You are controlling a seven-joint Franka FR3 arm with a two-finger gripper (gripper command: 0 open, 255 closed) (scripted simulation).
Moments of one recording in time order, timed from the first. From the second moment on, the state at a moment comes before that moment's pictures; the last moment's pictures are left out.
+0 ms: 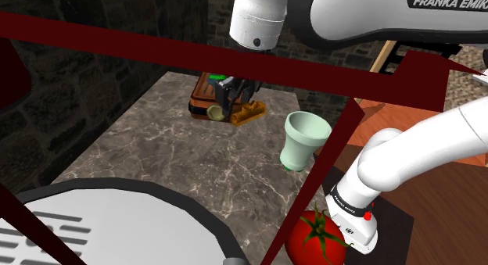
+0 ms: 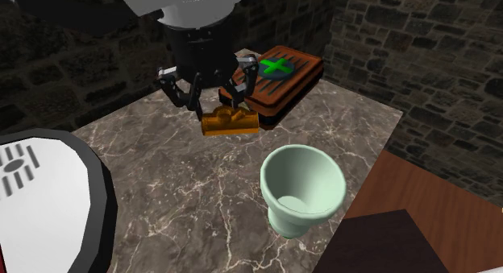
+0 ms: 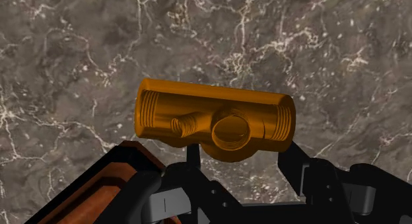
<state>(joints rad) 0.03 -0.50 0.62 -2.08 0.17 1.75 0.53</state>
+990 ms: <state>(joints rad) -0.02 -0.40 0.58 -1.88 0.11 1.64 0.48</state>
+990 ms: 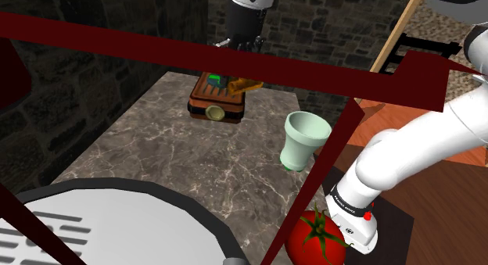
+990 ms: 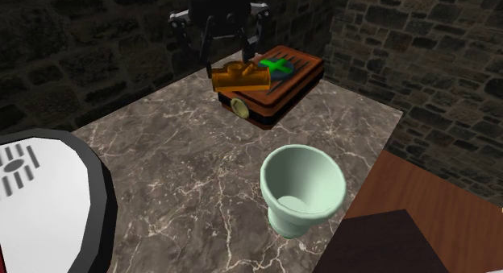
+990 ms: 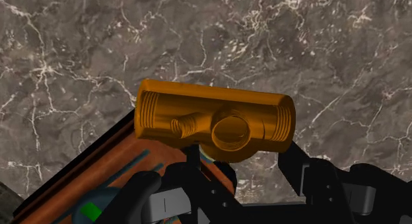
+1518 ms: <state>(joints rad) -0.10 -0.21 0.53 -1.74 0.01 1.67 0.38</state>
